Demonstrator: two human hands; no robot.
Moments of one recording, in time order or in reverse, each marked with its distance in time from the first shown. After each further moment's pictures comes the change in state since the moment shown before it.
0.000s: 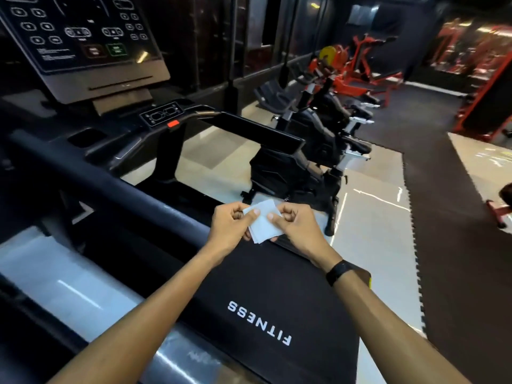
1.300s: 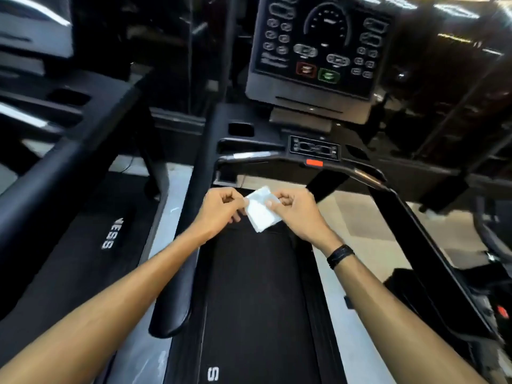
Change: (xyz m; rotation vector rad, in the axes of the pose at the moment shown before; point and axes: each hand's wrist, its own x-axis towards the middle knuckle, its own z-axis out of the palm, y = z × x) left_hand 0.203 -0.065 -0.062 0.083 0.931 -0.138; right_hand 0.389 0.032 0.108 -0.199 -0.965 -0.490
